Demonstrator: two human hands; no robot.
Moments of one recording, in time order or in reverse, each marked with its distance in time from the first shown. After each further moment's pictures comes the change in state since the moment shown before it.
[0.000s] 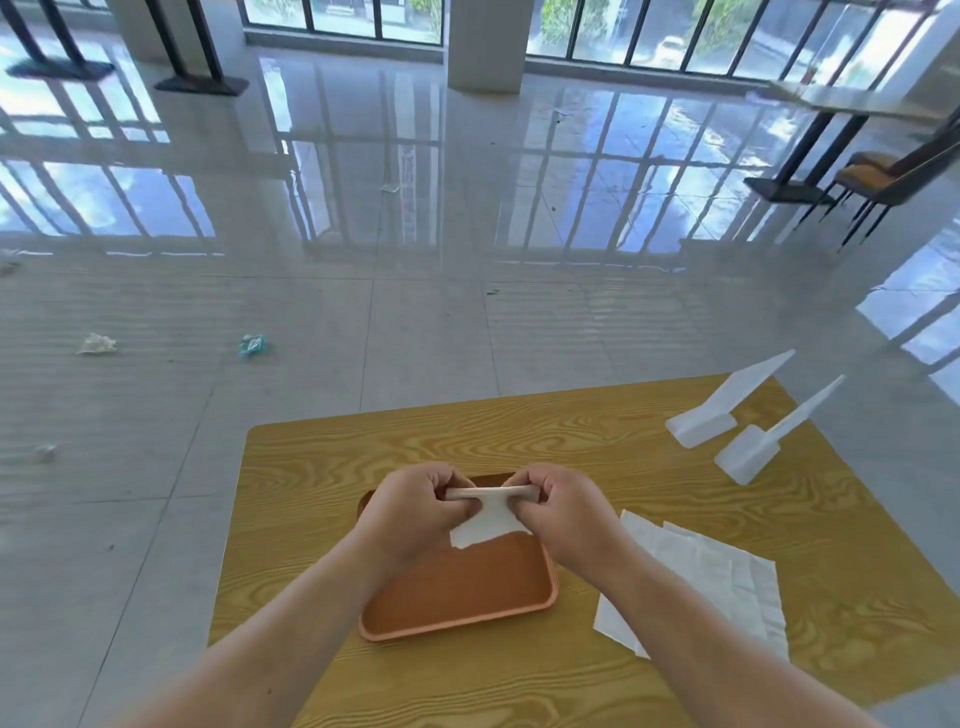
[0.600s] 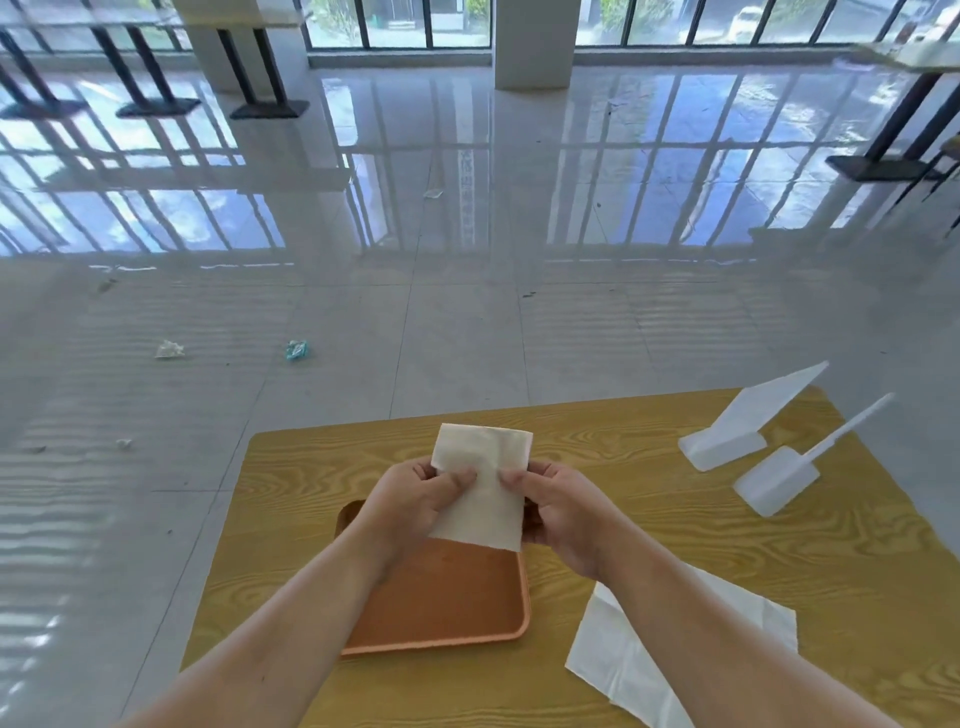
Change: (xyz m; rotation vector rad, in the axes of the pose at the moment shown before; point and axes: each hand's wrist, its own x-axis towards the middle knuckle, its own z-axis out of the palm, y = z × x) left_hand 0.036 0.059 0.053 -0.689 0.001 -0.273; right_hand 0.047 0.044 -0.067 0.810 -0.344 0.308
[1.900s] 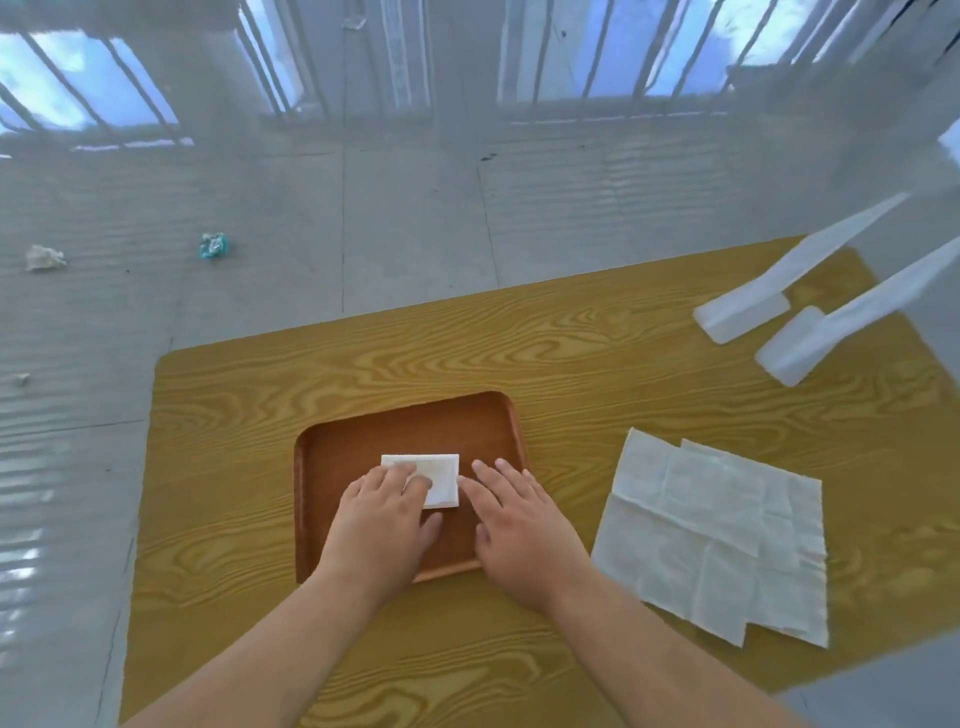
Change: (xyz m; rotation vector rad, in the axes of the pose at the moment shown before) left_hand 0.053 -0.176 -0.056 1.617 -0.003 0.349; right_hand 0.060 0.198 0.019 -1.337 0.123 -0.280
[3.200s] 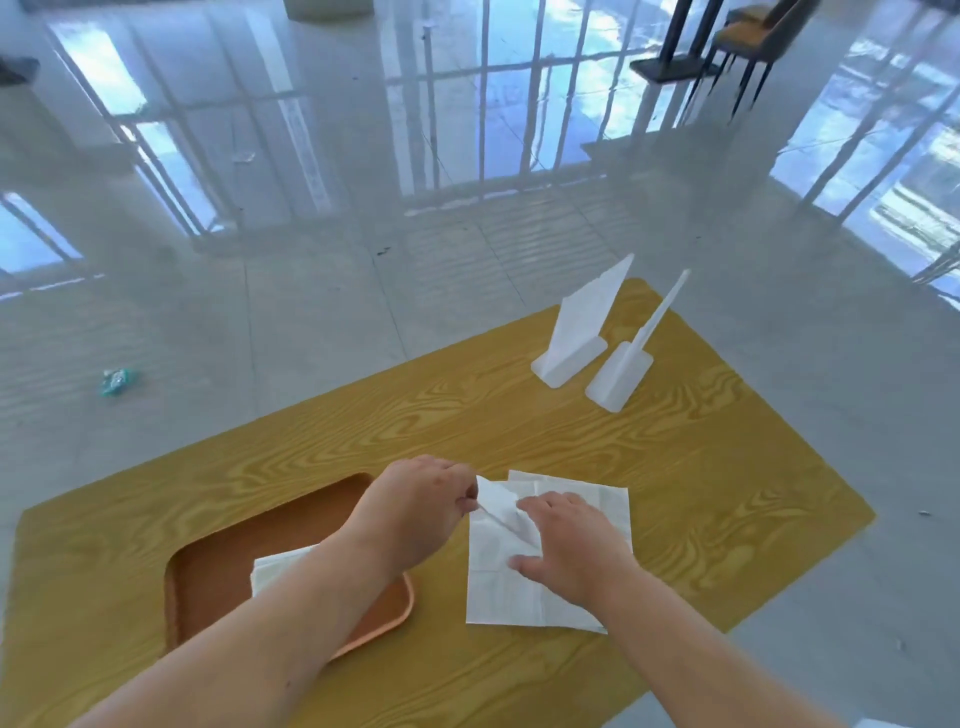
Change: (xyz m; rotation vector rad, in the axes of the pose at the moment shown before) left_hand 0.087 0.190 -0.119 -0.157 0.079 0.496; right_hand -0.113 0.143 -0.137 -0.004 0.023 0.364
